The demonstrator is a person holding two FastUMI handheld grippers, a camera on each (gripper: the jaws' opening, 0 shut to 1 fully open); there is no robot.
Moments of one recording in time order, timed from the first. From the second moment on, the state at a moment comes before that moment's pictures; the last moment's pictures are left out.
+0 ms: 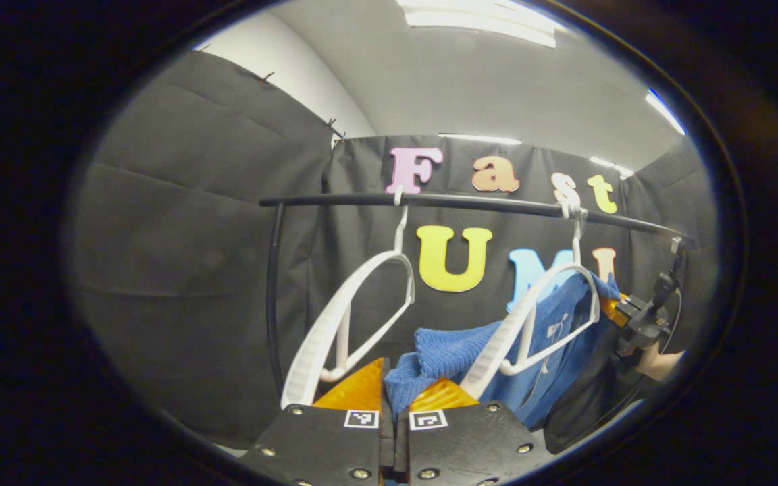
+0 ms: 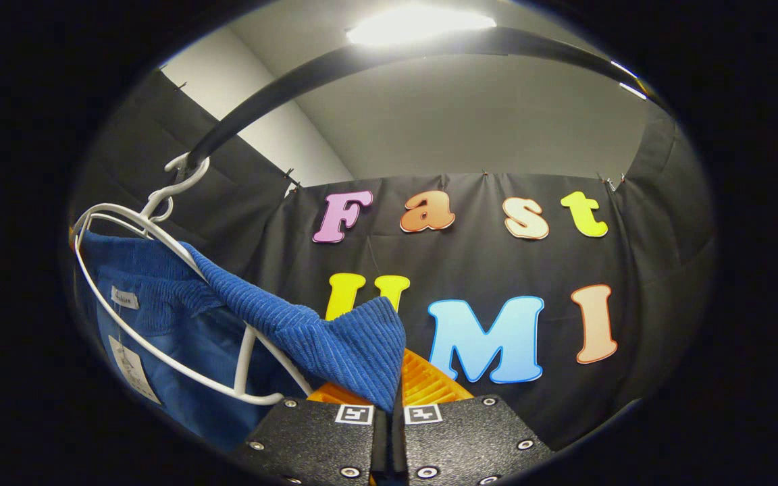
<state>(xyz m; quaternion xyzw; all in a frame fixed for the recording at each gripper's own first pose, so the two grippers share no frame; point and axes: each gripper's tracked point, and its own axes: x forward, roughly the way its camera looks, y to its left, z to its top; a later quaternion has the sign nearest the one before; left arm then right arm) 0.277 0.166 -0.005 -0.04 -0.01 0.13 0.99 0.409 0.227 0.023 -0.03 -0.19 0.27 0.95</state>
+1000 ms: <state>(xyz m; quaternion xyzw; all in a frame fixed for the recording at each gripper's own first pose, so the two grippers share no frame) 0.296 0.078 -0.083 -0.07 0.07 0.12 0.99 0.439 0.176 -0.074 -0.07 -0.07 0.19 0.98</state>
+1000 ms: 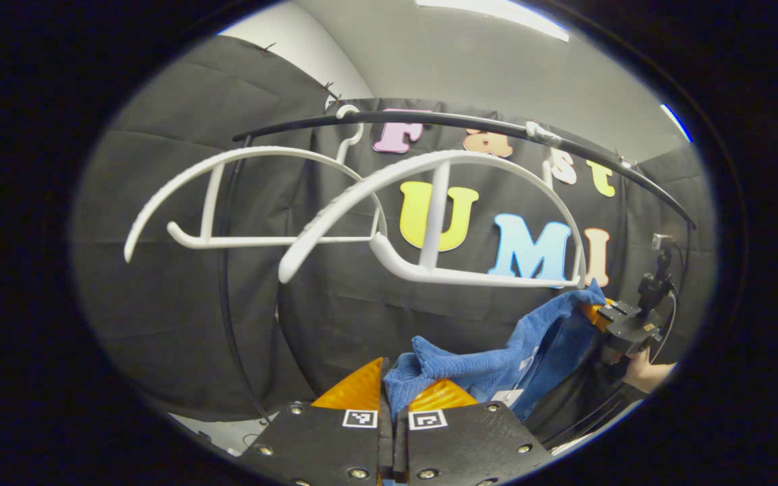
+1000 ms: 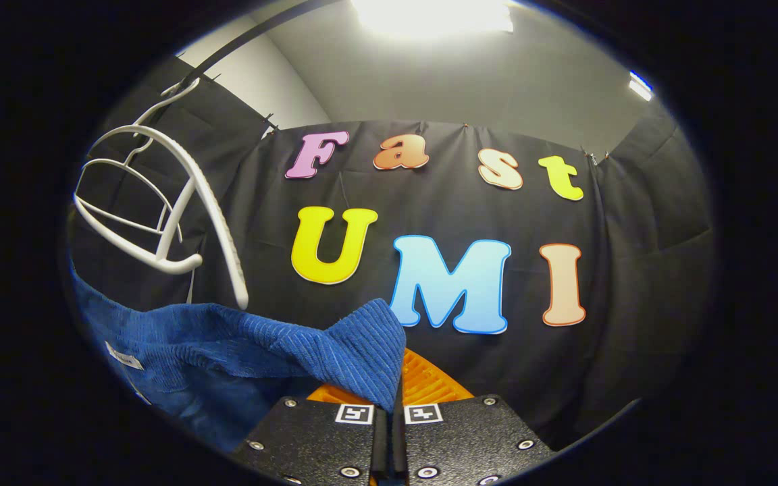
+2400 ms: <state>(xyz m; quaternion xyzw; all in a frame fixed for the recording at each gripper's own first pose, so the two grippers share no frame) 0.053 0.007 -0.127 0.01 0.18 -0.11 0.98 0.065 0.098 -0.124 -0.02 0.17 0.08 0.98</state>
